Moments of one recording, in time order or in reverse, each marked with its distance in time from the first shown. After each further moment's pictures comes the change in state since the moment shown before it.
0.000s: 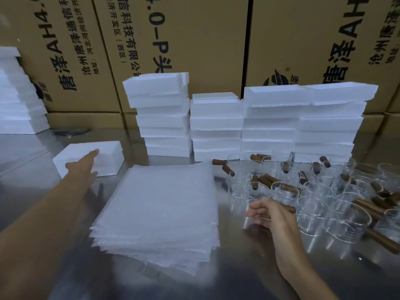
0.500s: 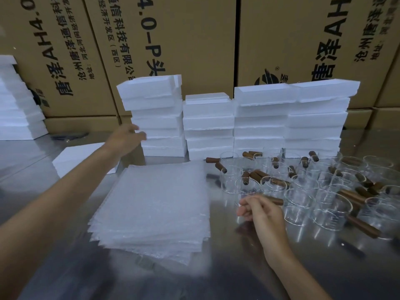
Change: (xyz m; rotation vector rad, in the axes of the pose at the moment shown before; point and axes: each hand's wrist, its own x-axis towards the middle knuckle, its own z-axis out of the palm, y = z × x) left_hand -0.114 0.043 0.067 0.762 -0.512 0.515; right_hand -0.009 -0.003 0.002 -0.019 -0.019 -0.016
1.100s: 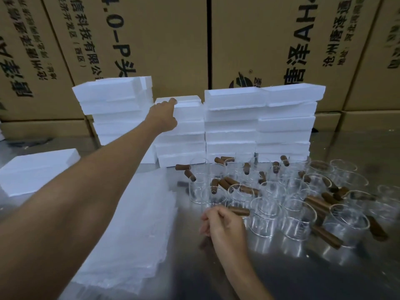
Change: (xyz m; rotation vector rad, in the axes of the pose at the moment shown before) left_hand 0.071 0.122 0.139 0.626 -0.054 0.457; right_hand 0.004 0.000 0.002 -0.046 -0.070 0.059
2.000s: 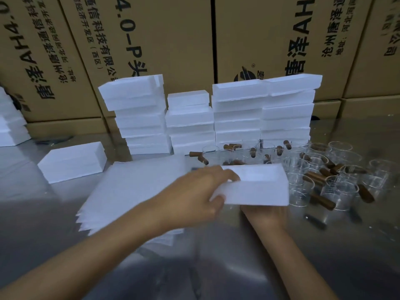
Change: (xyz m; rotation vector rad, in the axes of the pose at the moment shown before) left_hand -0.276 0.058 -0.036 -0.246 -0.237 0.531; right_hand -0.017 -0.012 -0.043 -0.628 0.358 -0.052
